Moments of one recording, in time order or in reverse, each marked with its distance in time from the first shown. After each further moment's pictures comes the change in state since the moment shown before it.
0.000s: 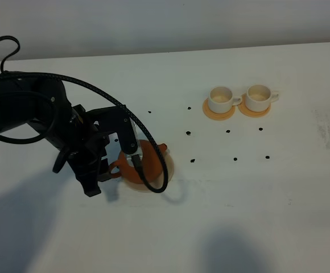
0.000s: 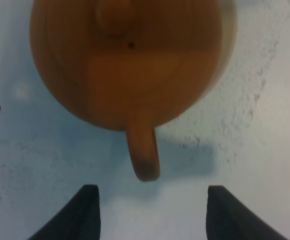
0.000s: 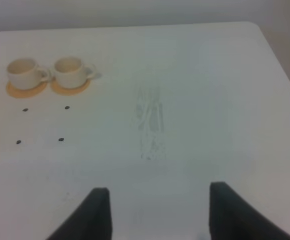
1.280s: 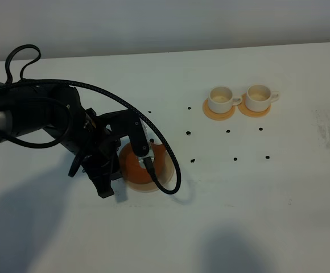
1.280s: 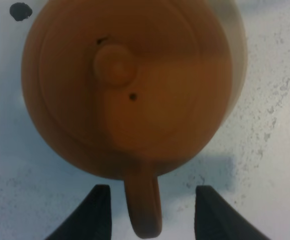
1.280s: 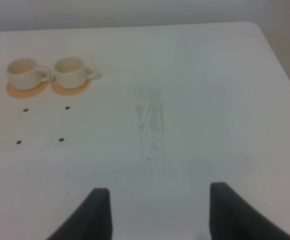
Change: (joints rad) left arm -0.034 0.051 0.000 -0.015 -0.073 -0.016; right arm 0.000 0.000 0.000 0.000 0.000 0.000
